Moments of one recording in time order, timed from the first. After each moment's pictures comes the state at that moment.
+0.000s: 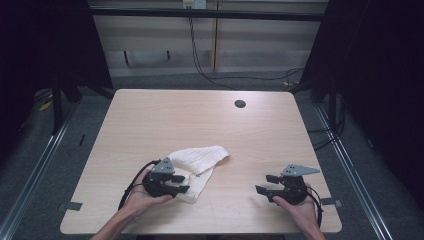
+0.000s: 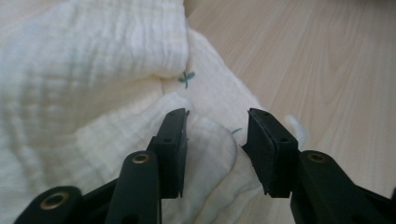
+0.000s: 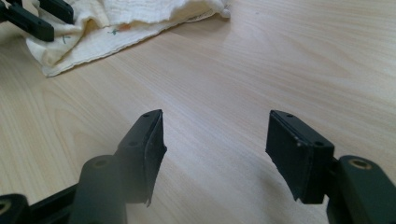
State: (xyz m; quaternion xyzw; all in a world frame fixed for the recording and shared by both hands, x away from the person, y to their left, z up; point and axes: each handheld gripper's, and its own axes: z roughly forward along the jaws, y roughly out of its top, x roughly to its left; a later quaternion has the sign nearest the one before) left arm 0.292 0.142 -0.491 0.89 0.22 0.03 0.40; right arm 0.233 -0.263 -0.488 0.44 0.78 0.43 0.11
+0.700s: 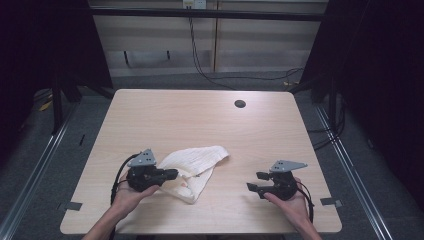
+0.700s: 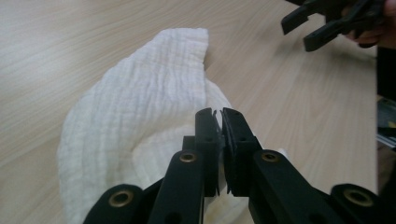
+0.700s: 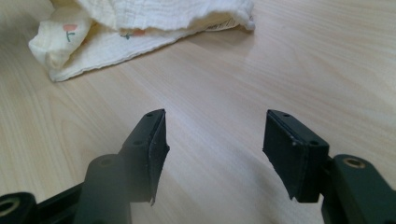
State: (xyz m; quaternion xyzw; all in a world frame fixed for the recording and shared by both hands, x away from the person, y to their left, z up) left arm 0.294 0.187 -0.451 0.84 0.25 0.04 0.48; right arm 0.248 -0.239 -0.483 0.41 0.80 0.42 0.11
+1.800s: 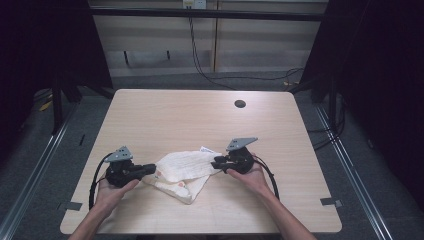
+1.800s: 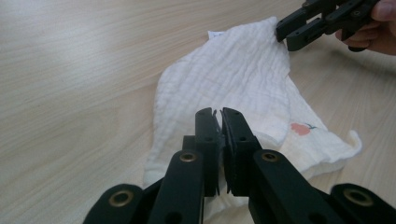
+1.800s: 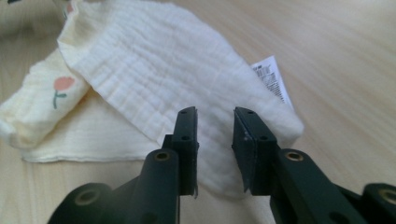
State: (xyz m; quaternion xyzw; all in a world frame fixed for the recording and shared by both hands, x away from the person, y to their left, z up) left arm 0.312 0.240 -0.473 0.82 0.33 0.06 0.47; right arm 0.341 -0.144 -0.496 0.30 0.85 0.43 0.07
